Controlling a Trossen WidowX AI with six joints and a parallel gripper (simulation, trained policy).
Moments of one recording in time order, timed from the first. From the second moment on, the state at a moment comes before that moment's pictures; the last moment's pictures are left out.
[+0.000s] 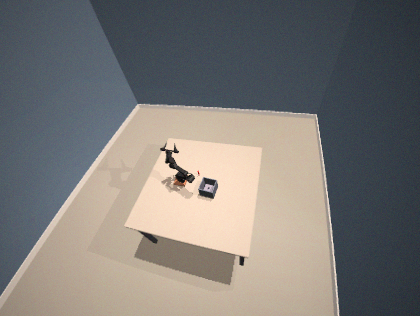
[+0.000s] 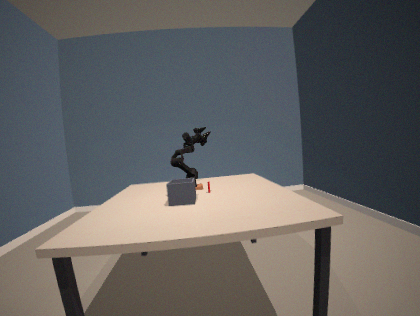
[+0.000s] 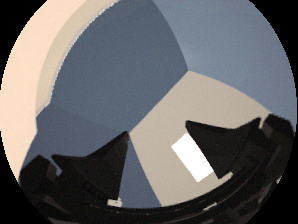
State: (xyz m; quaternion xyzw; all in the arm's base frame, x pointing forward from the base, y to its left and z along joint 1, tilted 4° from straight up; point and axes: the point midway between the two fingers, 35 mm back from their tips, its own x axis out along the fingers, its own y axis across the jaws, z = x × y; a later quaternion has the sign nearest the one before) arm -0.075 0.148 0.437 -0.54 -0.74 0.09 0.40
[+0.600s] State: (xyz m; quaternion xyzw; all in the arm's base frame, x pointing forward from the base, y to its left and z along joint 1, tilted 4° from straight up) arm -0.082 0.177 0.456 -0.61 -0.75 -0.07 0.26
